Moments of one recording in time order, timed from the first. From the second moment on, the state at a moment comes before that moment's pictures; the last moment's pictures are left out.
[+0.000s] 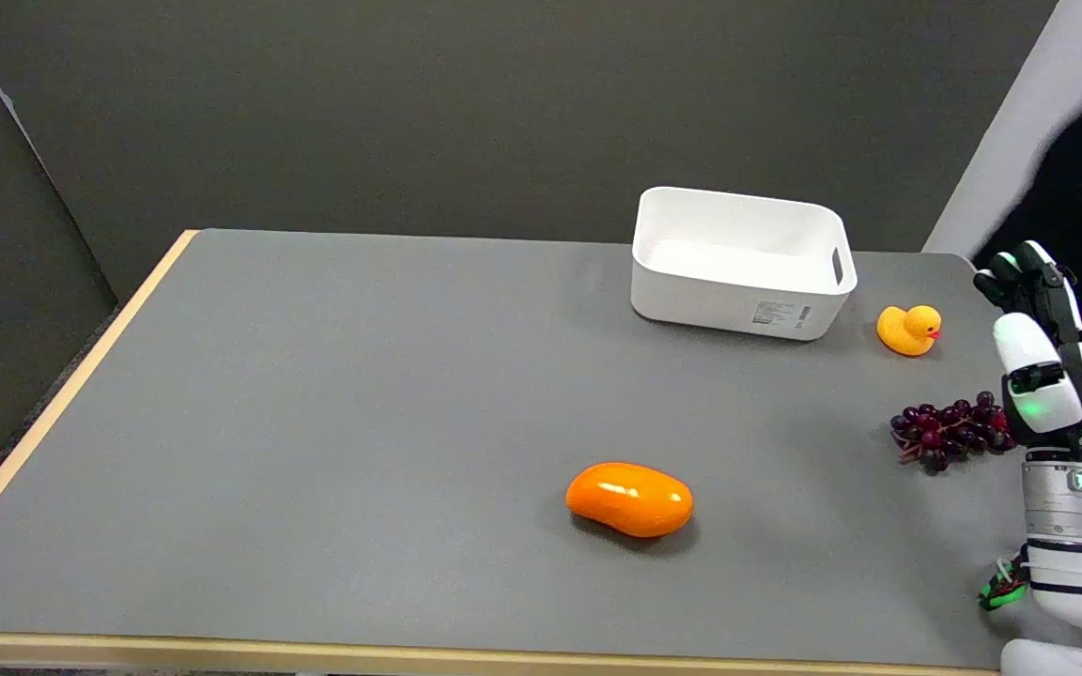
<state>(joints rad) -0.07 -0.95 -1.93 0.51 1.06 1.56 1.60</state>
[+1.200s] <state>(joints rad) -0.29 -1.00 -1.95 0.78 1.19 1.62 0.60</state>
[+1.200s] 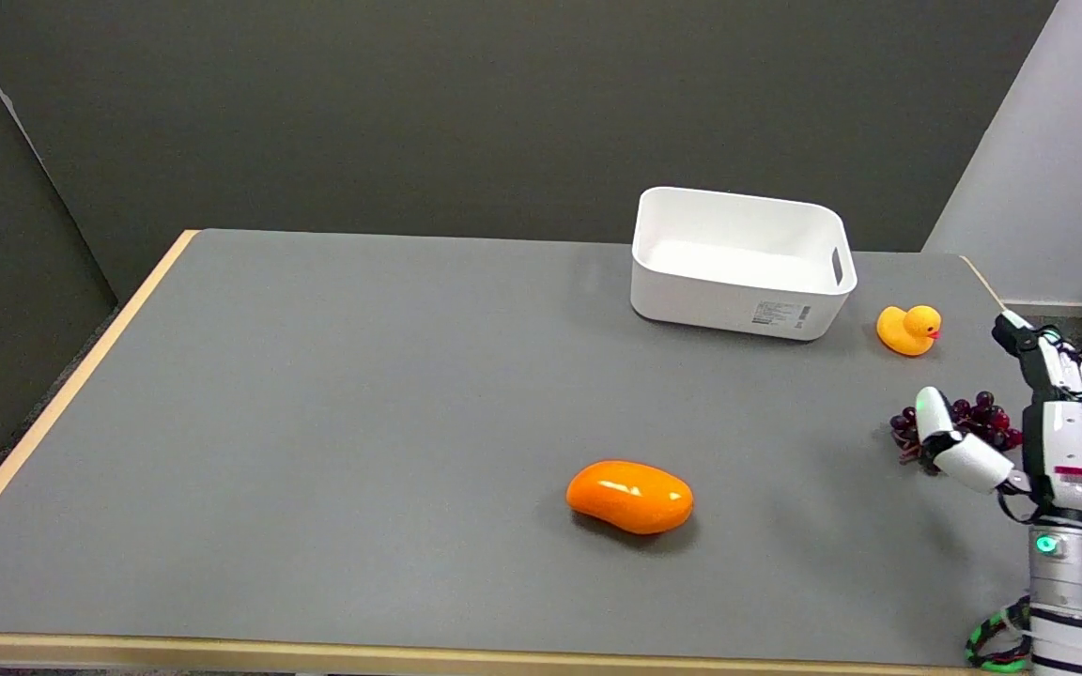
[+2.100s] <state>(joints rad) -0.15 -1.13 -2.19 1.24 1.51 1.77 -0.38</state>
